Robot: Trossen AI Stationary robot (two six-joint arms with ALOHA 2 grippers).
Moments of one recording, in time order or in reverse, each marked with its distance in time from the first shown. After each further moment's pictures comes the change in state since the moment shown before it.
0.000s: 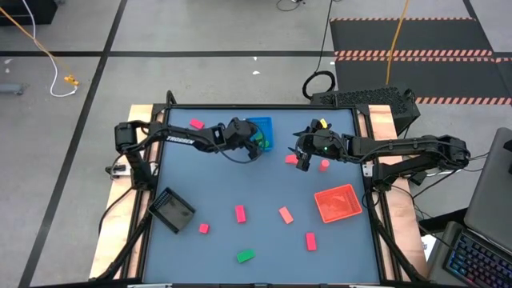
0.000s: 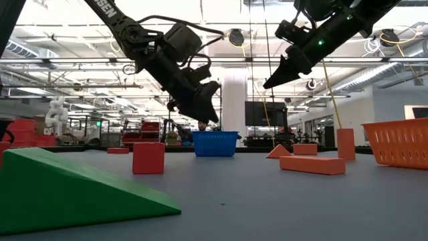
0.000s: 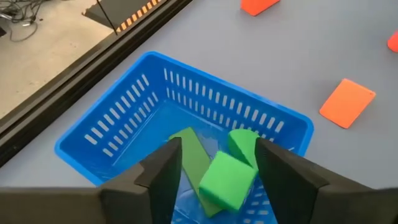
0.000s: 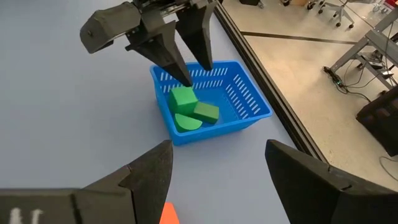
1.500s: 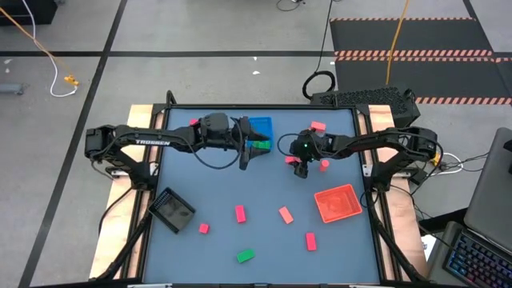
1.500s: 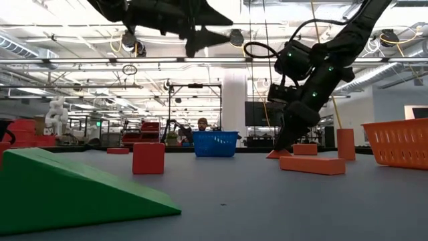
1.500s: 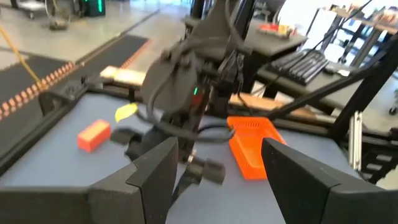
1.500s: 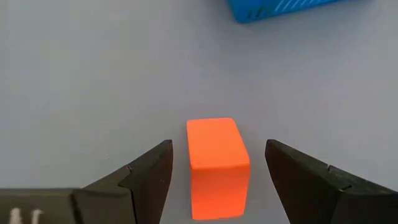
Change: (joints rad) left arm -0.079 -0.290 0.000 0.160 0.467 0.009; right arm -0.166 0.356 -0.053 0.050 -0.369 0.051
